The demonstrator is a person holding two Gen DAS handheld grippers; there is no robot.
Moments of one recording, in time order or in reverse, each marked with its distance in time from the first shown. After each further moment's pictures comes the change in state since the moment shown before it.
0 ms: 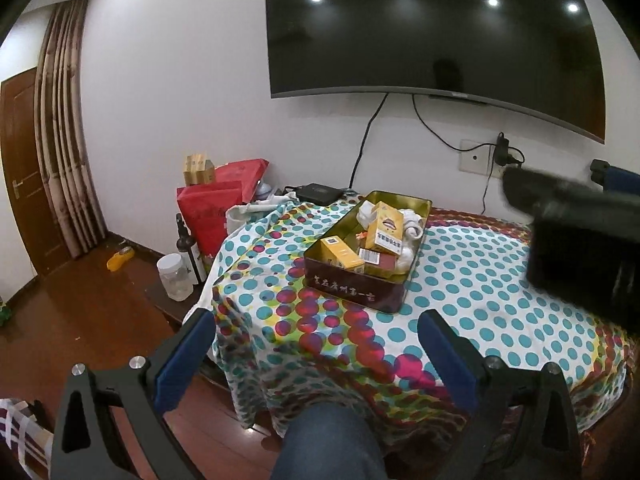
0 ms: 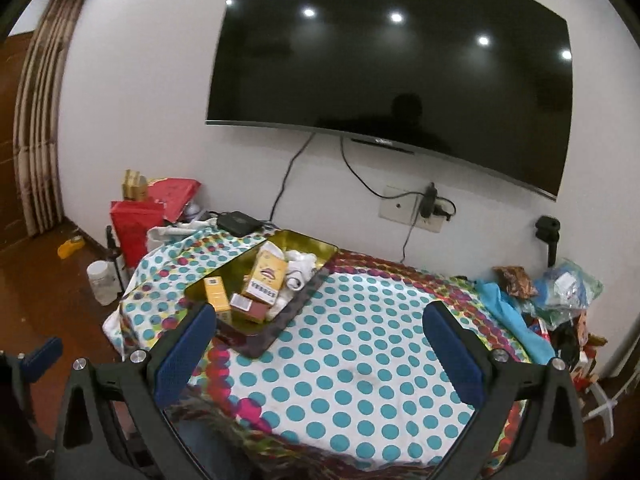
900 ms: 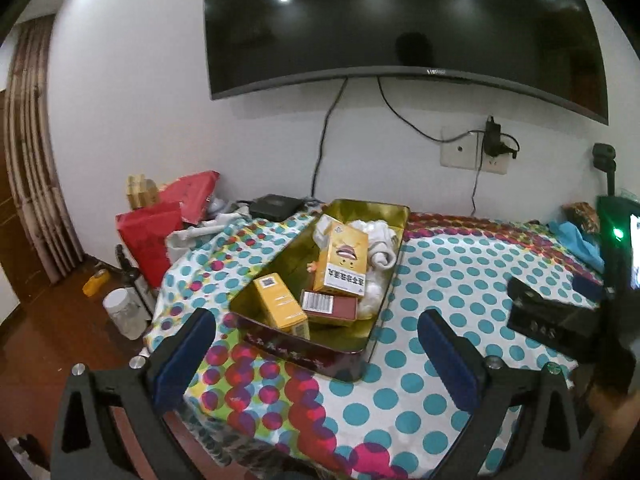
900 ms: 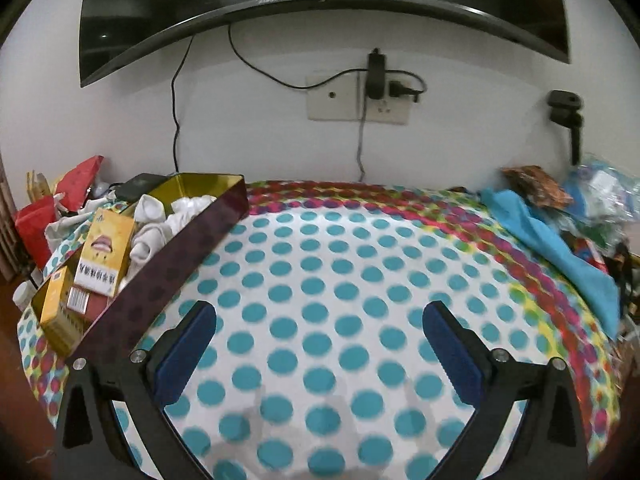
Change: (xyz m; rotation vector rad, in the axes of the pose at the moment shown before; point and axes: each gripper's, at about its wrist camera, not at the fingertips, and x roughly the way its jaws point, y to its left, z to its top) left arm 0.102 -0.058 0.040 0.068 -0.025 -0.051; right arm 0.213 -0.128 -0.072 0.244 0.204 -0.070
